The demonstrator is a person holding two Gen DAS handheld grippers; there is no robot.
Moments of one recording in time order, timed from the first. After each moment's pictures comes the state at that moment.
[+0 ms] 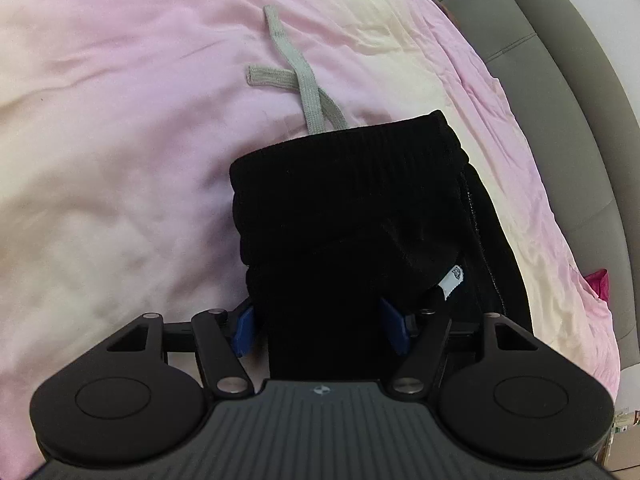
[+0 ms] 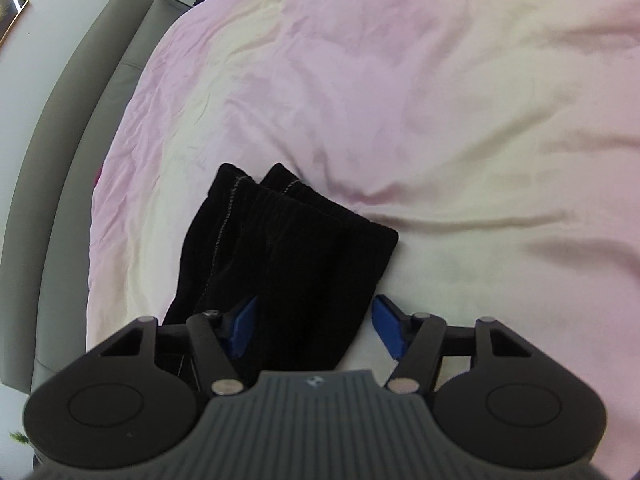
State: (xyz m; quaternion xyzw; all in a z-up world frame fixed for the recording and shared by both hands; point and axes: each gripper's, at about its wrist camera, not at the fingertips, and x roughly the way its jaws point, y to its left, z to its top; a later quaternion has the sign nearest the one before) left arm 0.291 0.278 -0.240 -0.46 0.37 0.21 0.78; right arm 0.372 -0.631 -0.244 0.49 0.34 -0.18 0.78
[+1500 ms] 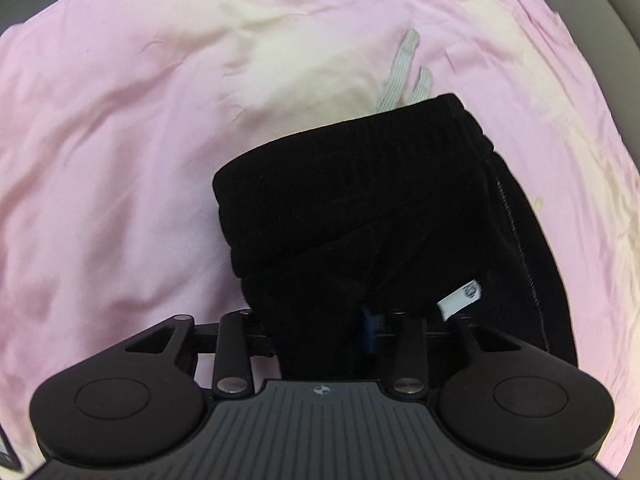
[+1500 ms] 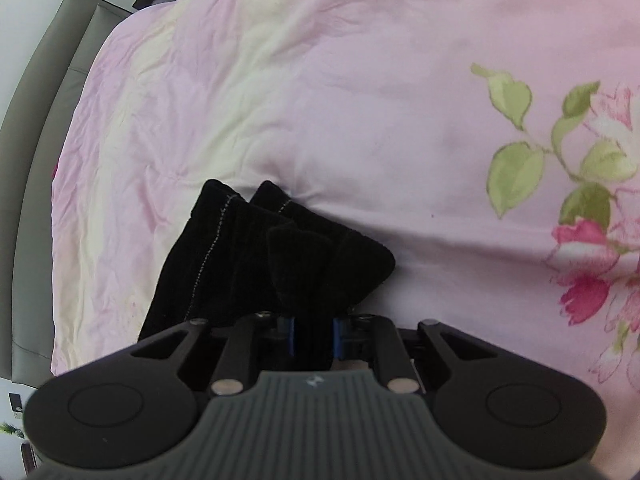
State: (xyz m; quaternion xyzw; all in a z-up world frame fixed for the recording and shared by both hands) left arm 0.126 0.260 -0.222 -0.39 0.52 0.25 0.72; right arm 0.152 -0.682 -0.227 0.49 0.40 -0.21 0.75
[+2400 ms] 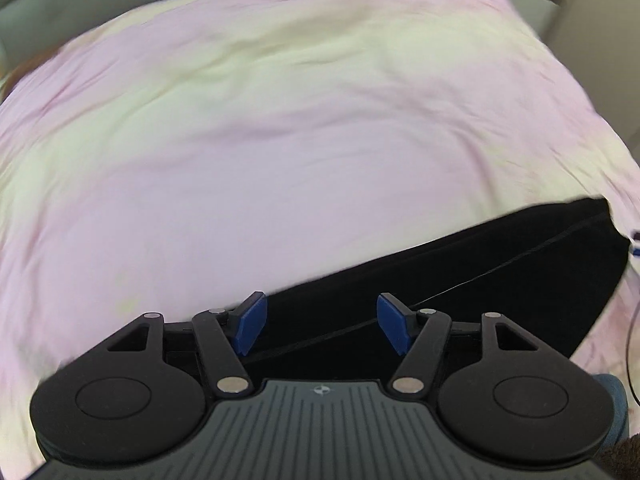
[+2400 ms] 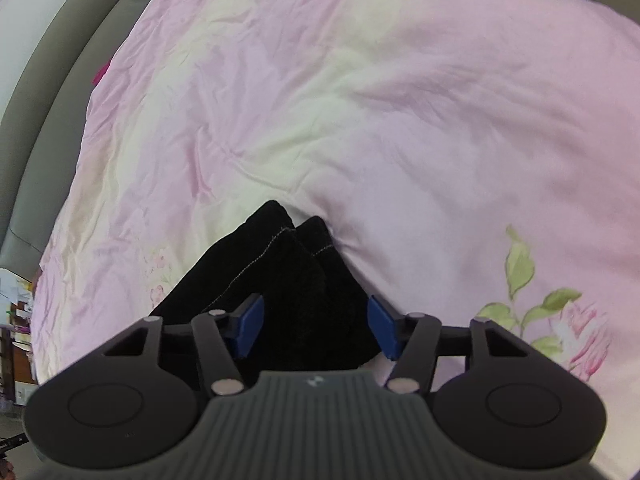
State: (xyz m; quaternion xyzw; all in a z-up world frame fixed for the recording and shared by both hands) left arm 0.321 -0.093 -0.067 0.09 0.55 -0.17 0.81; right arm 0.178 -0.727 -0.159 0.38 0.48 -0.11 0.78
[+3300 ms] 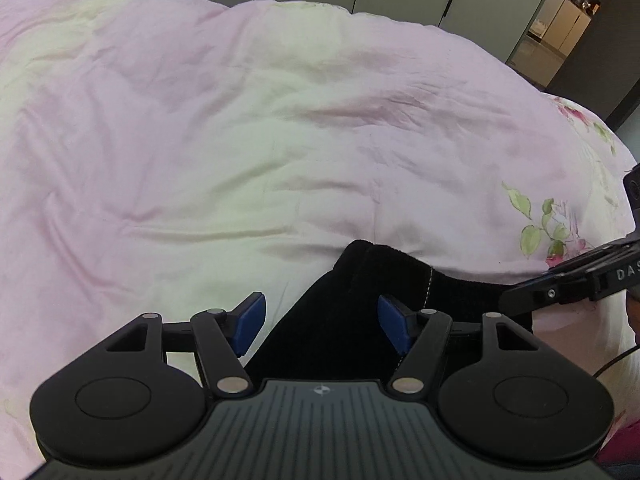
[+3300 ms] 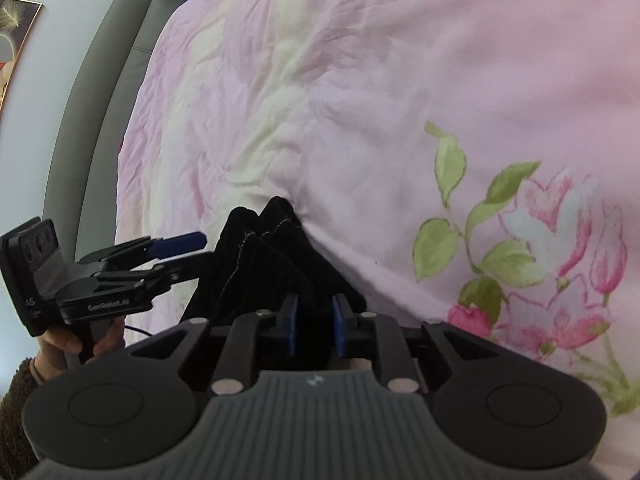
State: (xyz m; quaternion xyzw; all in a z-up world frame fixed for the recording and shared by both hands) left arm 0.325 -0.574 -0.218 0.28 0.46 -0.54 0.65; right arm 0.112 -0.748 -0.225 0.51 0.39 -0.08 0.76
